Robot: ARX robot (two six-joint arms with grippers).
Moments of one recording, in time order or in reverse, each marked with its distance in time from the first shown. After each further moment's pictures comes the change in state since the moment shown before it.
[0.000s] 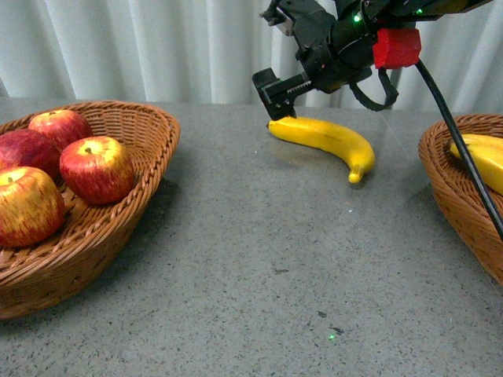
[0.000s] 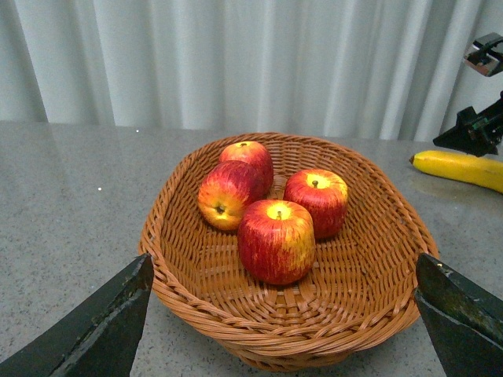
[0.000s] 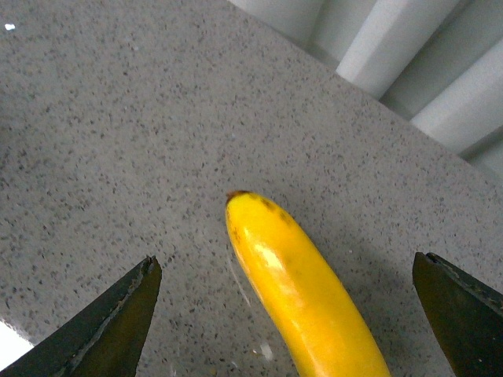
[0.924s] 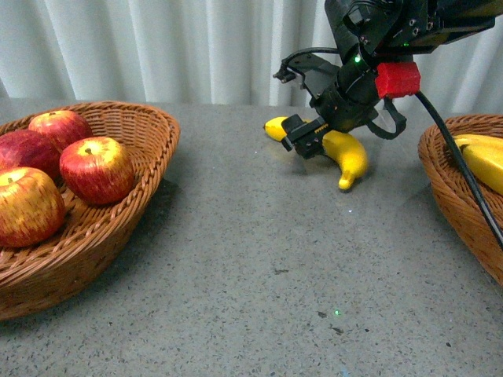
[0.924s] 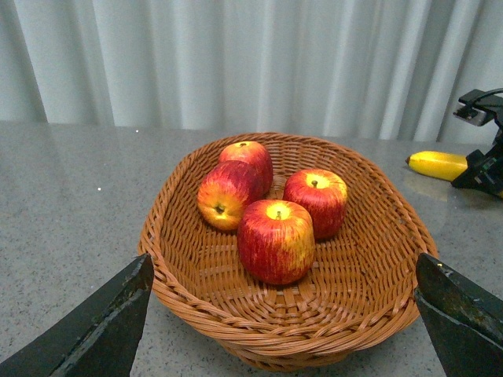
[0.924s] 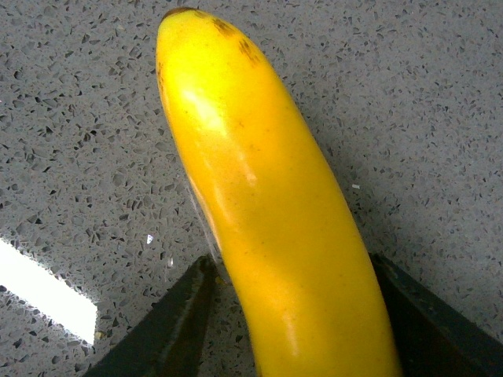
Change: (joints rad) left arm 0.000 0.000 0.000 0.000 0.000 0.000; right arm -0.031 0.117 0.113 -0.224 0.055 -0.071
